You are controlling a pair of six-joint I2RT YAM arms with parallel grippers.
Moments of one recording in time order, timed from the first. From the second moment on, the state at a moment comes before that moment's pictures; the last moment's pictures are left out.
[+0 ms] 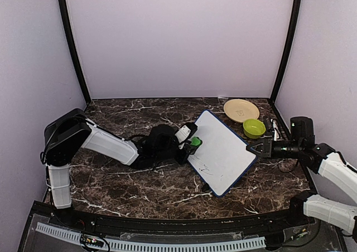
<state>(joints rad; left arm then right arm) -0.95 1.99 1.06 0.51 -0.05 0.04 0.29 0.76 0.49 -0.31 -0.65 0.42</state>
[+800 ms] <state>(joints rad) -1.29 2.07 1.23 0.46 -0.09 0.19 0.29 0.76 0.49 -0.31 -0.65 0.41</state>
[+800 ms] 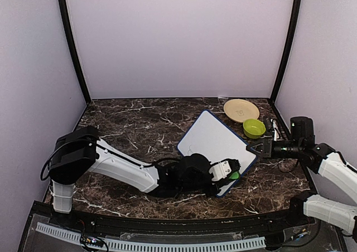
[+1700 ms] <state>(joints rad) -1.03 1.98 1.02 0.51 -0.06 0.09 0.29 0.76 0.49 -0.31 -0.65 0.41</state>
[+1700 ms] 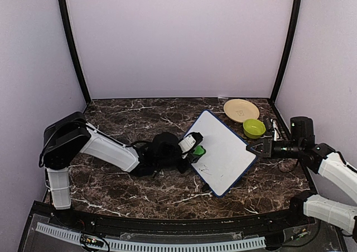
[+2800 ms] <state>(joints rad) -1.11 2.00 1.00 0.57 -0.09 0.07 0.29 0.76 0.49 -0.31 -0.65 0.41</state>
